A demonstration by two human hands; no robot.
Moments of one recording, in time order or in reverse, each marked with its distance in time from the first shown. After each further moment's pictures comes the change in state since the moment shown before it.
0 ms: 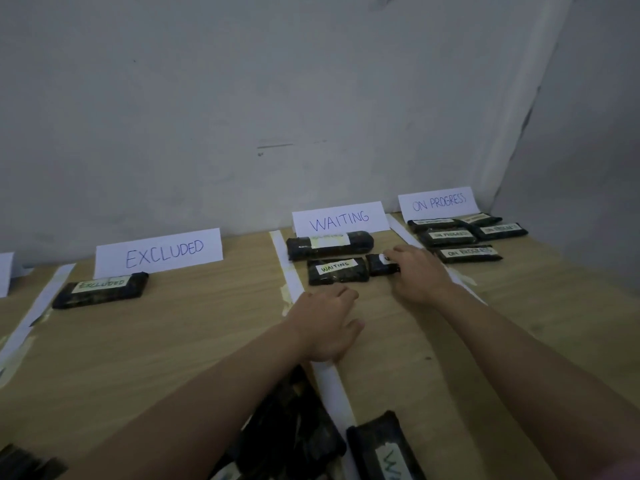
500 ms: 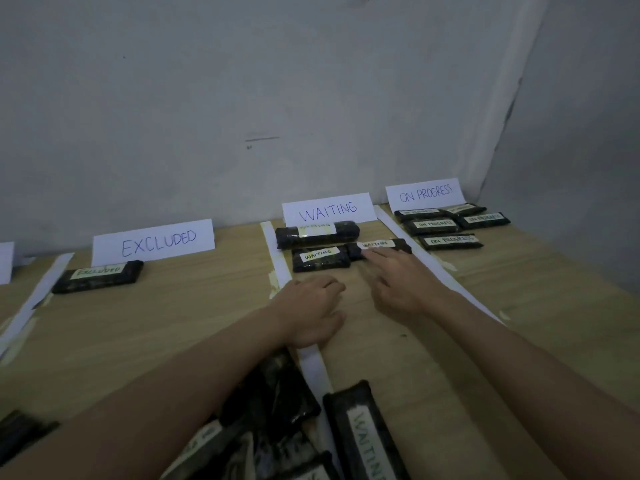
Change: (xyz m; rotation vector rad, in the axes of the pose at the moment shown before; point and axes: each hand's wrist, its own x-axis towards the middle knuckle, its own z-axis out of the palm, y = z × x) left_hand -0.014 0.012 -0.004 0.098 -0.061 0.056; right_hand -0.051 -0.008 -0.013 0.091 -0.023 -0.202
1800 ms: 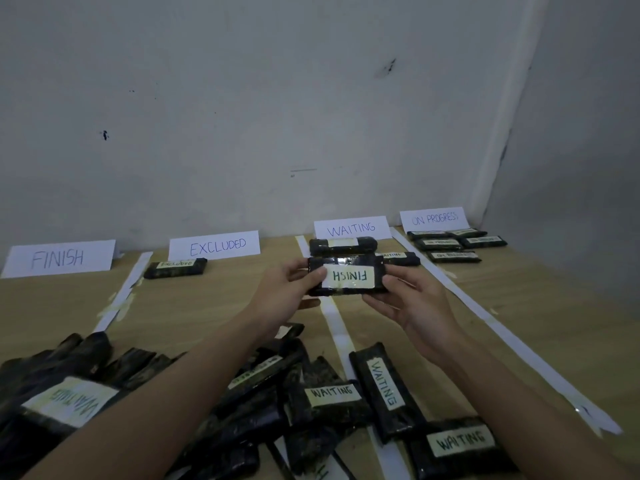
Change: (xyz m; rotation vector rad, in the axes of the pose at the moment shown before) left_hand -0.117 0.016 -0.040 -1.390 0.512 -0.339; right_hand -0.106 -0.127 -0.061 1.695 0.289 0.385
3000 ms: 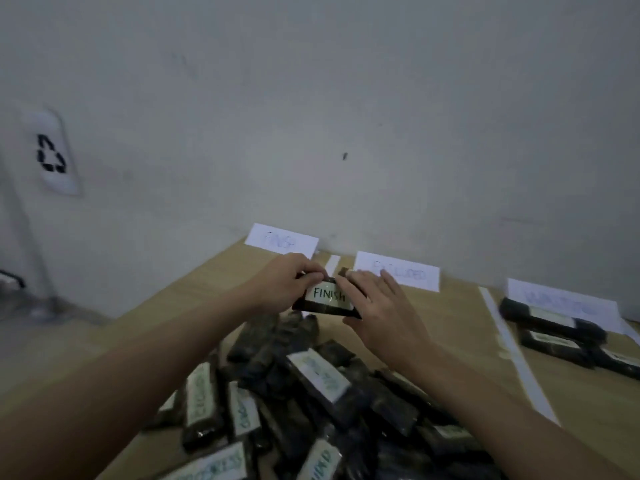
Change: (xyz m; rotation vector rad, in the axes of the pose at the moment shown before) left_hand -0.102 0.040 -0.252 1.024 0.335 0.049; right_hand 0.006 0.094 0.260 -1.418 -0.624 -1.318
